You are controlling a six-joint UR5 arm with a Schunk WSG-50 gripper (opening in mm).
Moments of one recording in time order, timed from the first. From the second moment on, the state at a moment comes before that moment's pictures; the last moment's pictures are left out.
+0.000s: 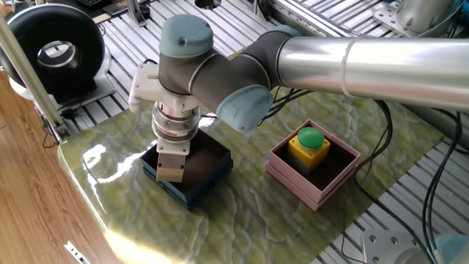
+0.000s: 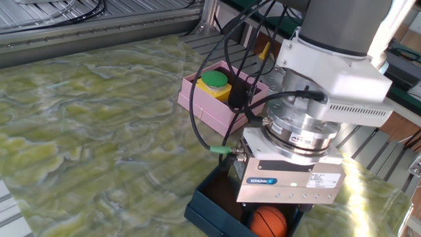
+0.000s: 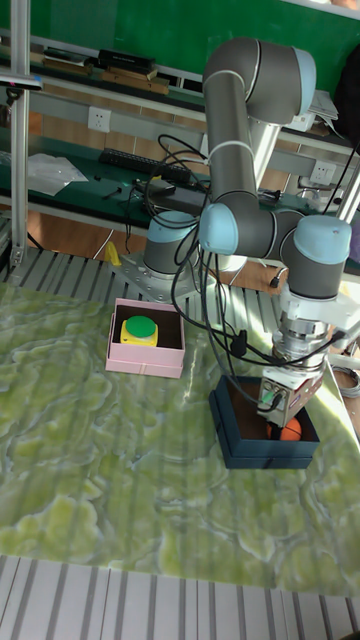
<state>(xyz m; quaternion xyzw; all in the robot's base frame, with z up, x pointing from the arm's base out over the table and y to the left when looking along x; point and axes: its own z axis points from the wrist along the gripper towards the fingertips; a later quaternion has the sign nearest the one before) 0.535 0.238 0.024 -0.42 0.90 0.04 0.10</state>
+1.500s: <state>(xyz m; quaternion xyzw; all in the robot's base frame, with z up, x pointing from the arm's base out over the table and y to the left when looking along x) 0.528 0.241 0.033 -0.39 0.91 0.06 0.09</state>
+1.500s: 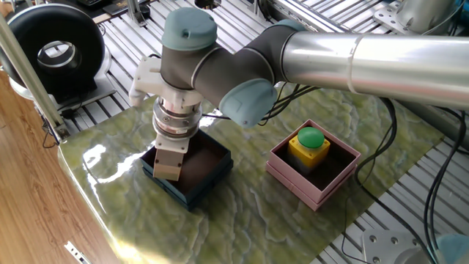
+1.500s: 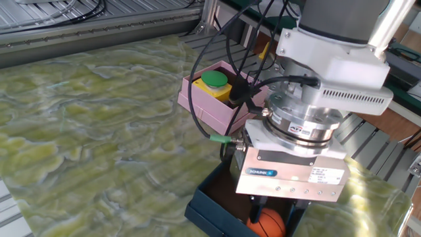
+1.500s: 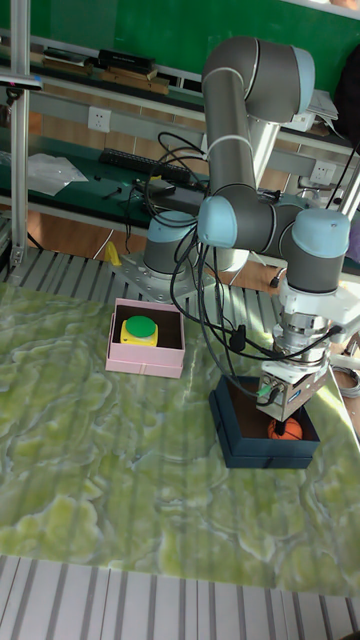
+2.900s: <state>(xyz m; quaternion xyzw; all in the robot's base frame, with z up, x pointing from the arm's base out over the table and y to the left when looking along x) 0.520 0.227 0.055 -0.41 0.91 0.09 0.07</state>
